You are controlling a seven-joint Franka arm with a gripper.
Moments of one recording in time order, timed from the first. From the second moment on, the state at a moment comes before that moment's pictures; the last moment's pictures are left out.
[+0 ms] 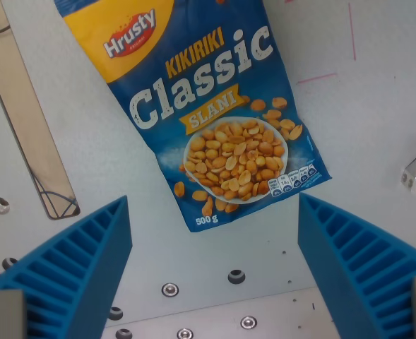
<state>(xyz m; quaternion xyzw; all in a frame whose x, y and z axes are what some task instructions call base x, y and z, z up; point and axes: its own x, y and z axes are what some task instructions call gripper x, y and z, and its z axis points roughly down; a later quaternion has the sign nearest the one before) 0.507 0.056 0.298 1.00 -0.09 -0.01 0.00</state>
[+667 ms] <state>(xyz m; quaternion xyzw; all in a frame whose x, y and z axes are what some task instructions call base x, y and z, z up) 0.512 0.057 0.257 1.00 -0.09 -0.03 0.00</state>
